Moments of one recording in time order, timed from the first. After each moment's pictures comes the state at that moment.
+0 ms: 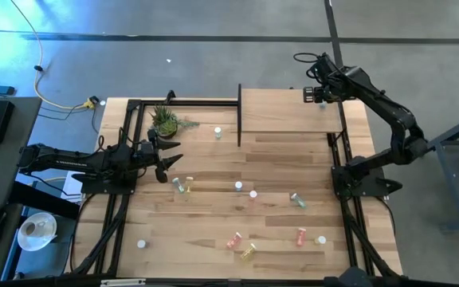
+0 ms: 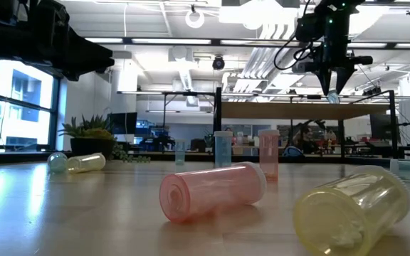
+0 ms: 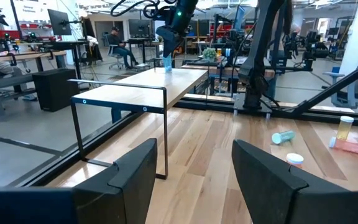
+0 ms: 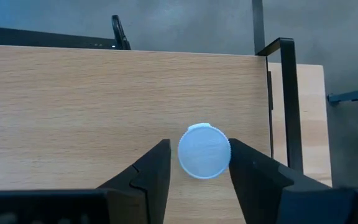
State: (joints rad) left arm 0.10 0.41 0.07 0.33 -0.33 0.00; right arm -0.97 1.38 1.32 -1.16 0.34 0.52
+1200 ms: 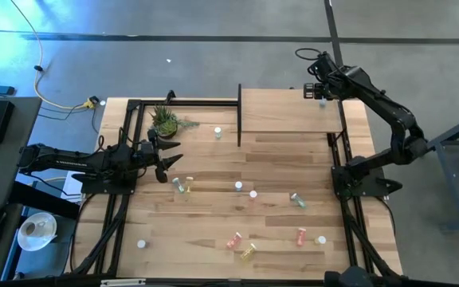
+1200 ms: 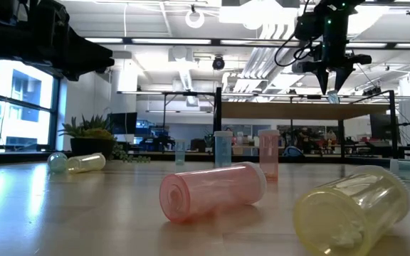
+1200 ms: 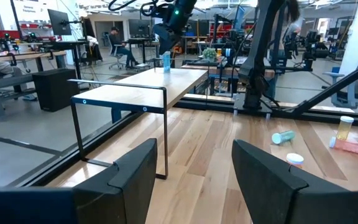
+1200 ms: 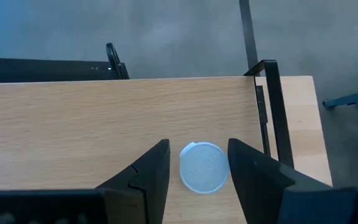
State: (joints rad) left arm 0.10 0.41 0.07 0.33 -0.33 0.00; right arm -0.97 1.38 1.32 -1.12 0.40 0.56
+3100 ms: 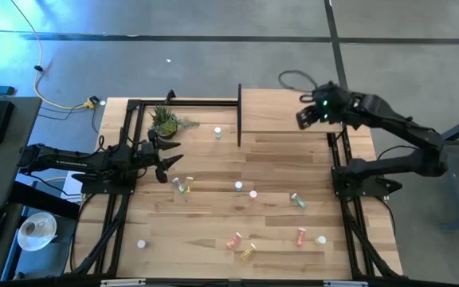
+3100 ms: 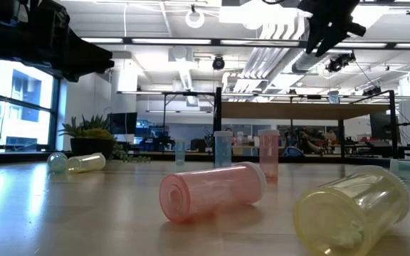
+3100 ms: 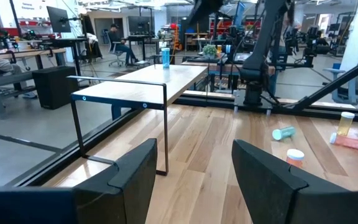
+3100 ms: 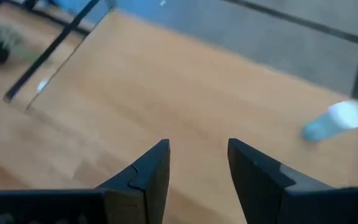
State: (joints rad) left arm 0.10 0.41 0.07 0.32 -0.33 0.00; right arm -0.44 1.07 1.26 -1.09 0.37 0.51
